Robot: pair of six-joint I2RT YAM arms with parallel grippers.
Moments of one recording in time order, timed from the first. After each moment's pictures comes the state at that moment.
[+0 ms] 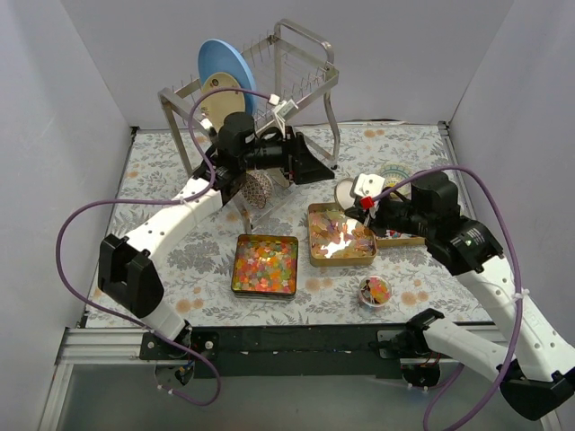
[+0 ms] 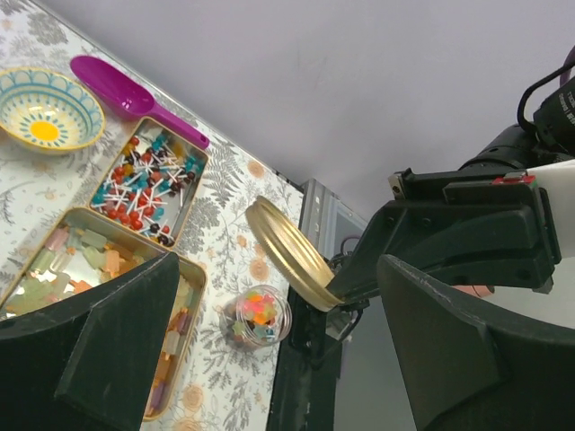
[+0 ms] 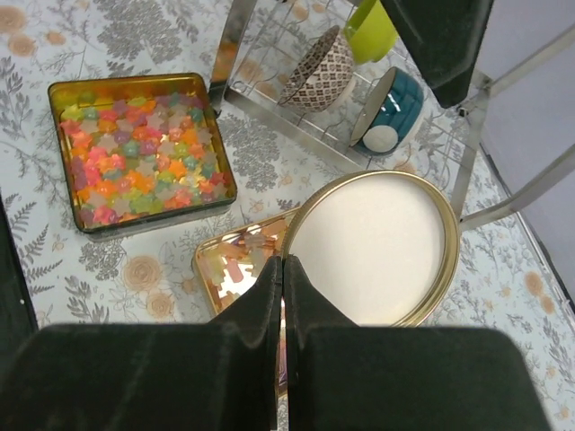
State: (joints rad) left arm -0.58 1.59 1.46 0.08 0.85 -0.60; right arm 0.57 0.88 1.13 -0.63 -0.47 -0.52
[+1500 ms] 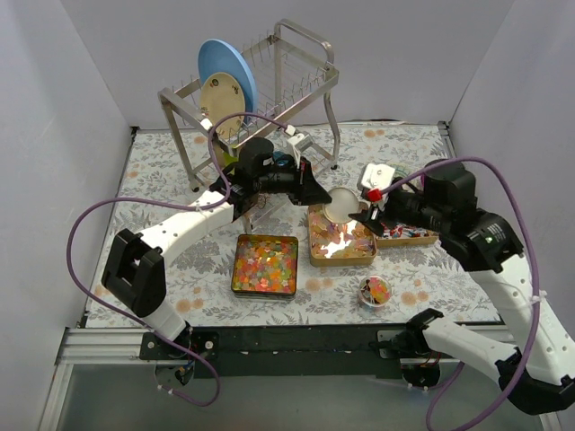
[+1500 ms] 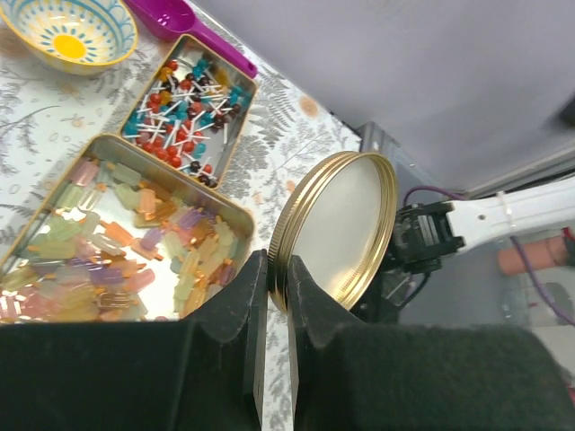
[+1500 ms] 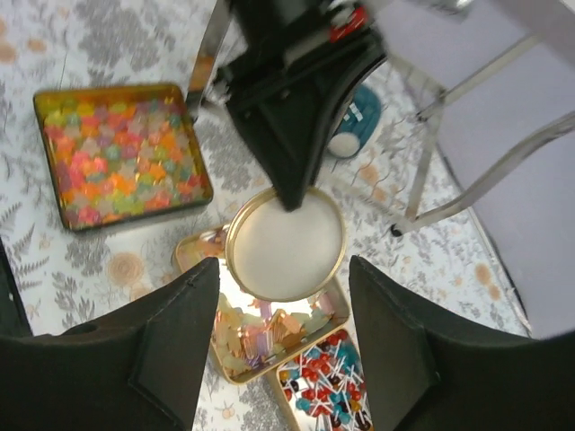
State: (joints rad) left arm -0.66 1.60 1.28 0.06 0.76 -0.44; right arm 0.58 0.93 1.29 -0.80 -0.44 -0.62
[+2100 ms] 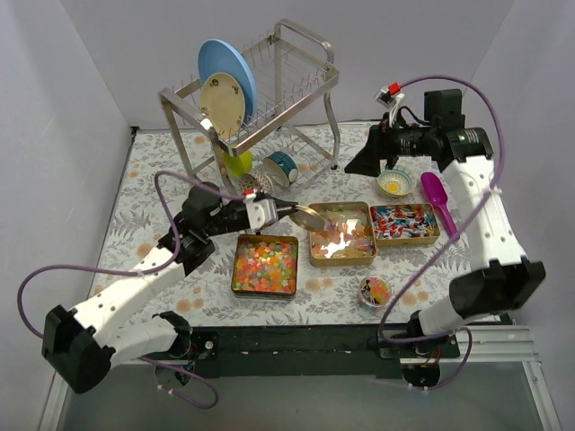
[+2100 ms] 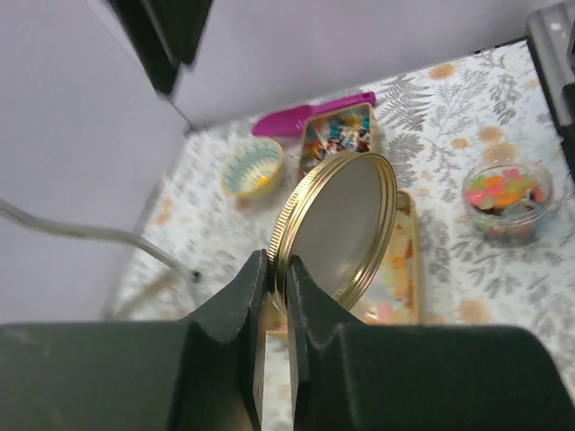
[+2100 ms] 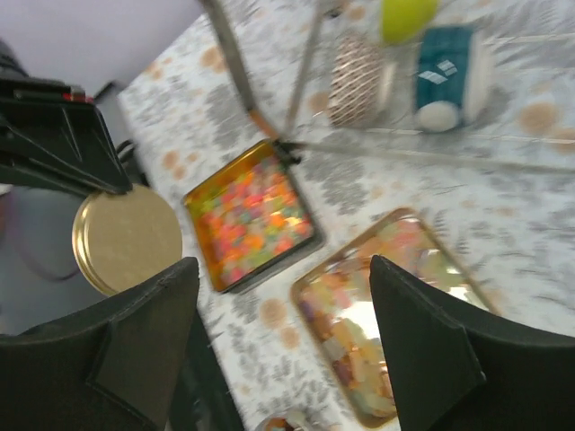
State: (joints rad) left arm -0.67 1.10 0.87 0.19 0.65 0.41; right arm 0.19 1.45 1.71 -0.87 -0.91 -0.13
